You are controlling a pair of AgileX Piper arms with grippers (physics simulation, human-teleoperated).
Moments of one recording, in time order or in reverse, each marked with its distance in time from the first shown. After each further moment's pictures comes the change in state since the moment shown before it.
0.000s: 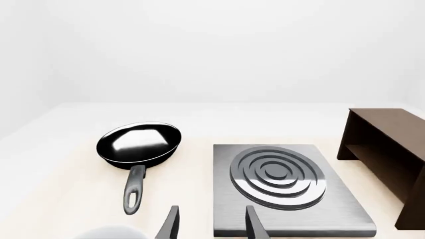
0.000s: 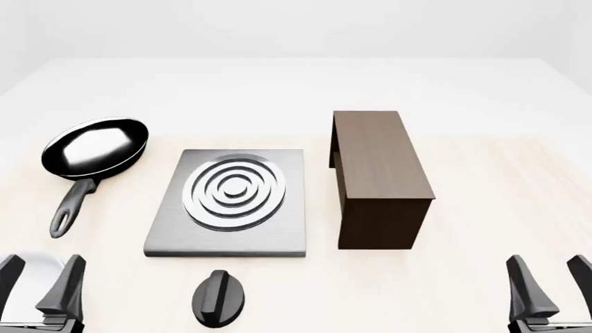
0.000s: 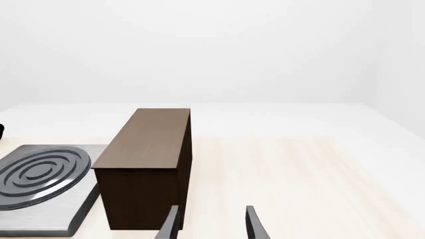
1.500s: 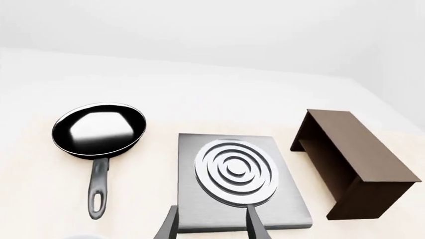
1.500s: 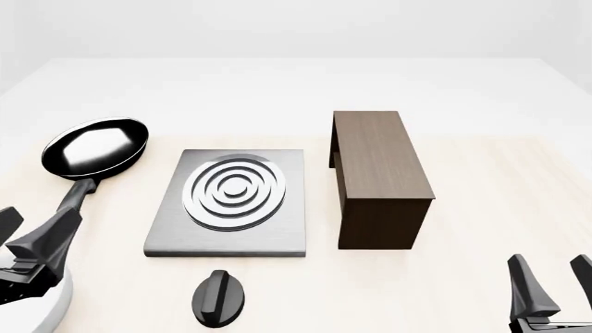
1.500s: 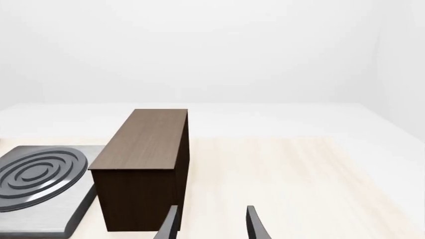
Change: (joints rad) left arm -0.128 0.287 -0.434 0.338 -0.139; right arm -0.012 0.003 -0.003 -0.001 -0.004
